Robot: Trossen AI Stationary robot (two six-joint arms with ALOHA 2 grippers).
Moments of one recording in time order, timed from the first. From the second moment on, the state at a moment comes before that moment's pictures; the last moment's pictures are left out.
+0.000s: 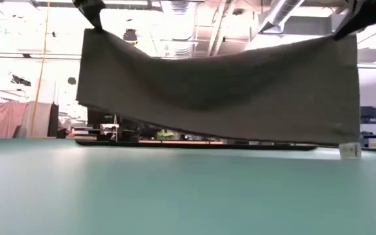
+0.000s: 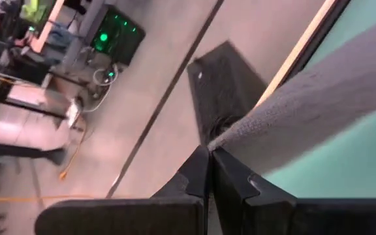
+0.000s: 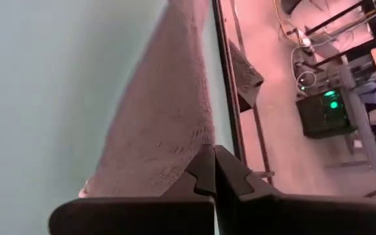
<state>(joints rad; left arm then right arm) 0.53 1.14 1.51 -1.09 -0.65 0.31 0.54 0.78 1.05 -1.47 0.87 0.26</state>
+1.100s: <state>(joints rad) -0.22 1.33 0.89 -1.24 0.00 -0.19 1.14 1.40 0.73 -0.83 0.17 1.17</state>
